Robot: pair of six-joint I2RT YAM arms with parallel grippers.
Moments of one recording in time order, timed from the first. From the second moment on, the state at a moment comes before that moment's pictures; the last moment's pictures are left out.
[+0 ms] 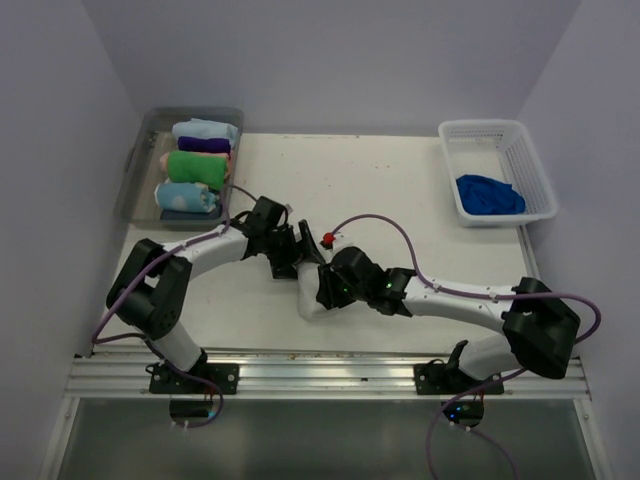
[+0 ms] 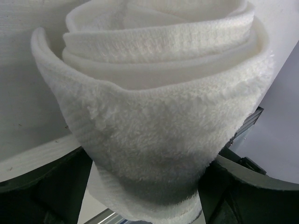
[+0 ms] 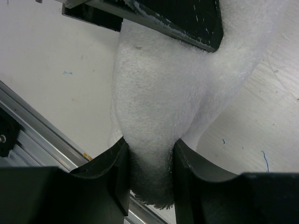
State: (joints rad) left arm -0.51 1.65 0.94 -0.31 0.44 -0.87; right arm 1.02 1.40 0.77 -0.15 0.09 0.58
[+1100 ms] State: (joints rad) left arm -0.45 1.68 1.18 -0.44 0.44 -0.77; right arm 0.97 0.96 1.02 -0.60 0.51 0.51
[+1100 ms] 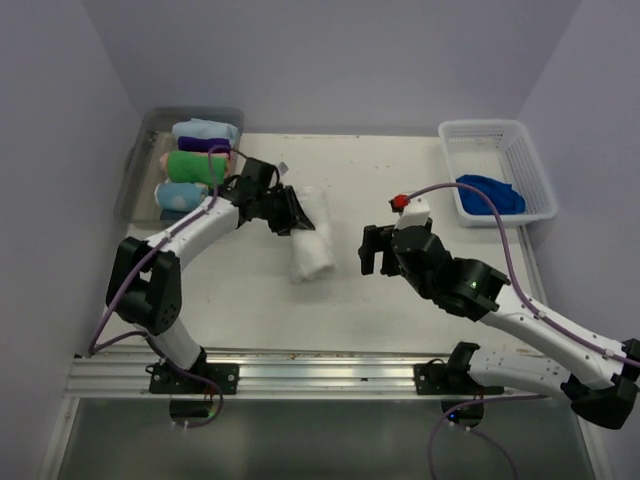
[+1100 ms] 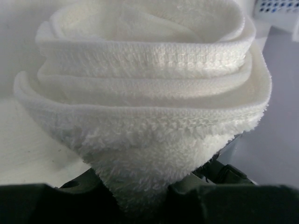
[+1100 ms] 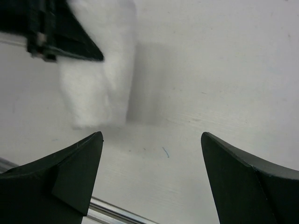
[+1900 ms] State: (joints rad) left arm 0.17 1.92 1.73 -0.13 0.52 -0.97; right arm 0.97 1.14 0.99 -0.68 0.51 0.57
